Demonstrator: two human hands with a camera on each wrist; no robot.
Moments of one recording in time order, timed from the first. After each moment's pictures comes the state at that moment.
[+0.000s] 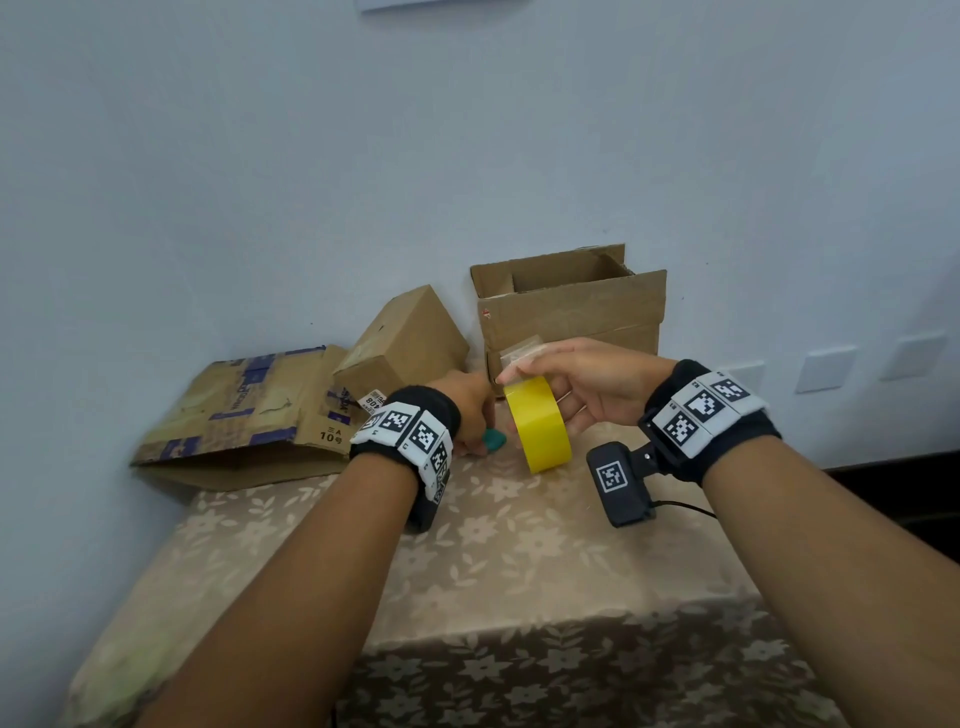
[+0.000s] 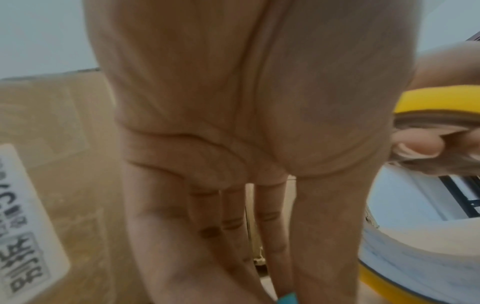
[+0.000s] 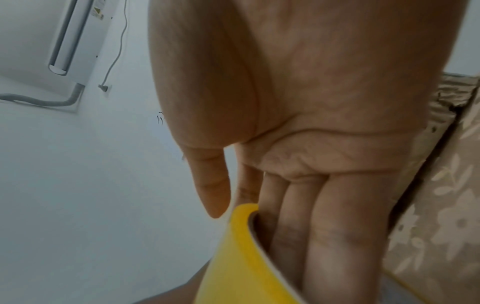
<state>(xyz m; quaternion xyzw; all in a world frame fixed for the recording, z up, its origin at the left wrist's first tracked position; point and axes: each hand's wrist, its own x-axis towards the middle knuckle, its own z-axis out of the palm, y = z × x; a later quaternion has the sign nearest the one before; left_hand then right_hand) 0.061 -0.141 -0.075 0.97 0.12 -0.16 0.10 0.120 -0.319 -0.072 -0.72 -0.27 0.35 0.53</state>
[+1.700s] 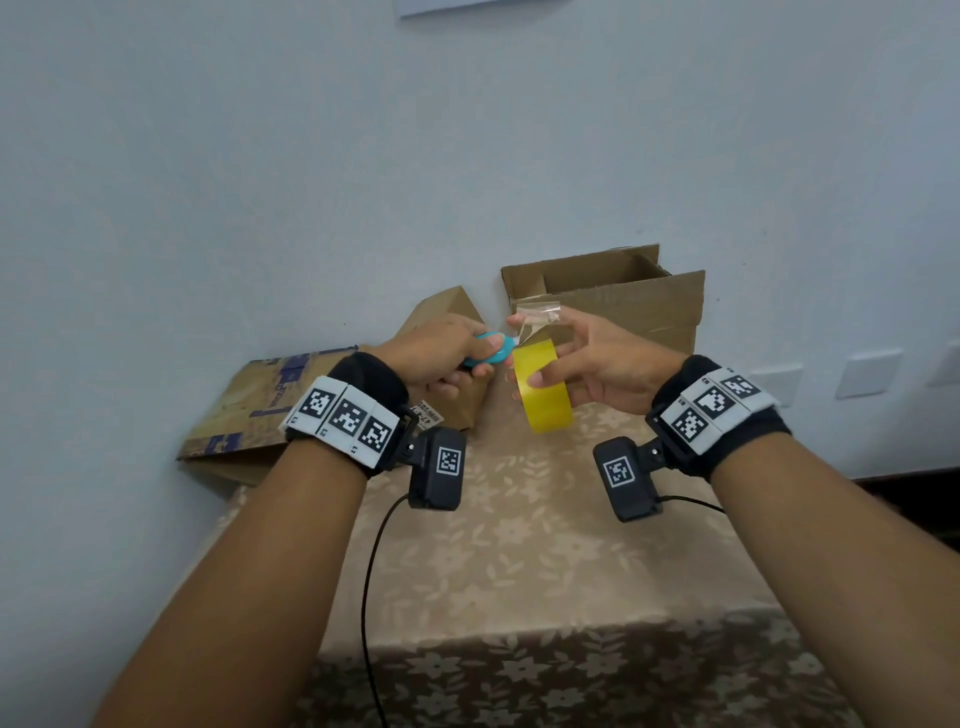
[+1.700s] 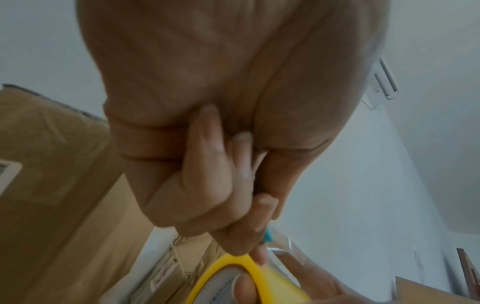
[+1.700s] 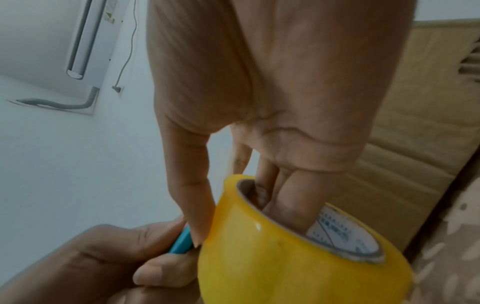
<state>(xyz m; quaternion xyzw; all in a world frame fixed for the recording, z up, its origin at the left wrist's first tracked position) 0.031 -0.096 -0.026 0.86 0.06 -0.07 0.50 0.120 -0.292 -0.070 -0.63 -0.33 0.30 0.63</state>
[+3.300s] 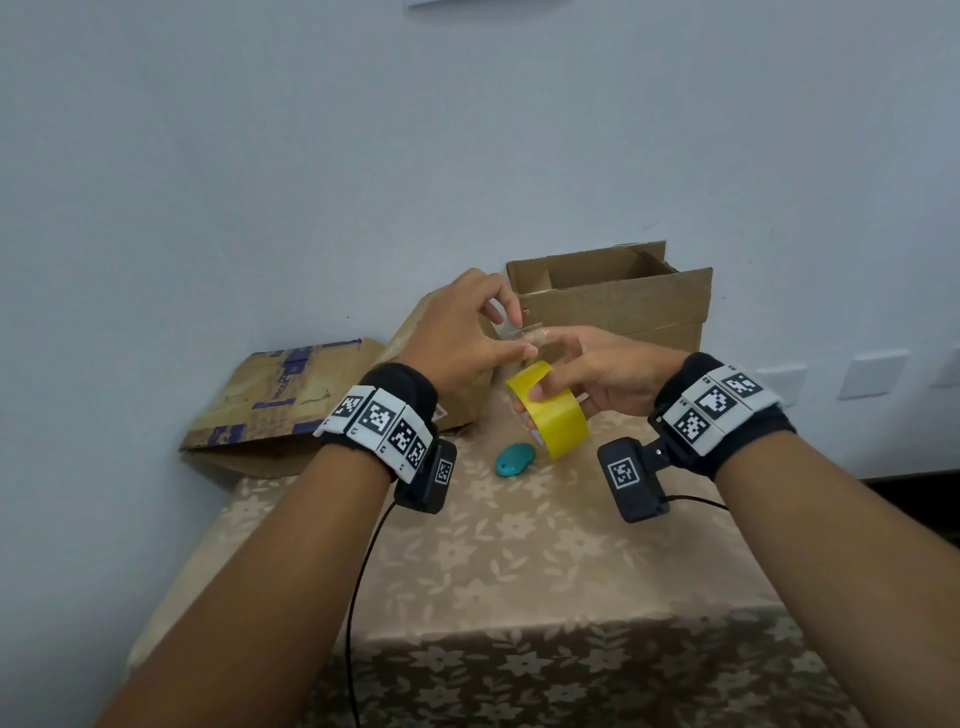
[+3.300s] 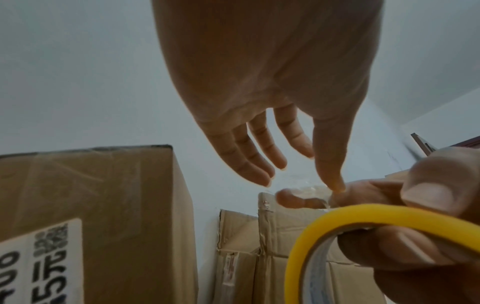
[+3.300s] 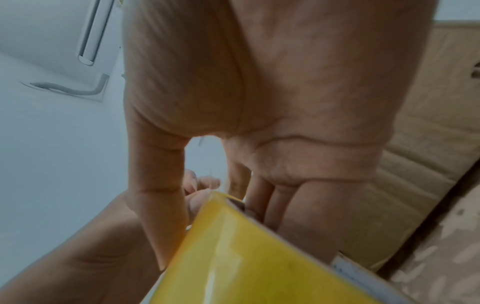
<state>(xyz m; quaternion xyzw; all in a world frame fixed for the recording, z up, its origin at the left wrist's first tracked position) 0.039 -0.103 -0.046 0.91 -0.09 0.27 0.29 0.115 -0.291 -0.068 -0.66 -0.35 0.37 0.55</state>
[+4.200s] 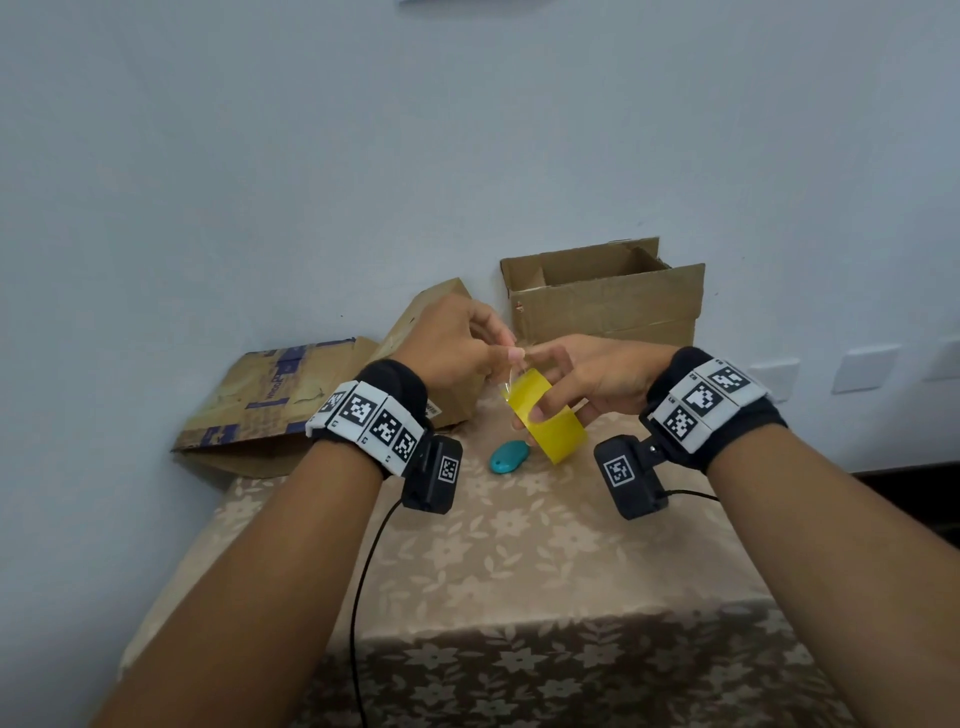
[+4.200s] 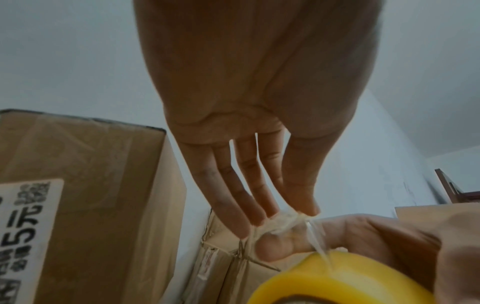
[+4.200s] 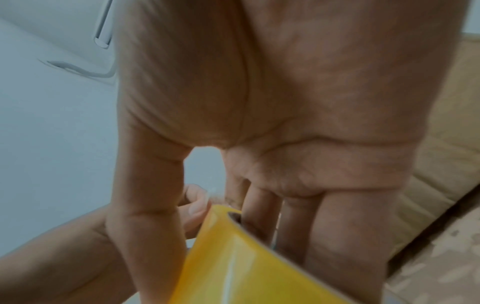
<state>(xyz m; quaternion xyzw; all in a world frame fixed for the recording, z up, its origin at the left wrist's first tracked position) 0.040 -0.102 -0.045 0.92 -0.02 0.15 0.35 0.117 -0.291 -0.069 -0.71 -0.37 0.38 0.46</state>
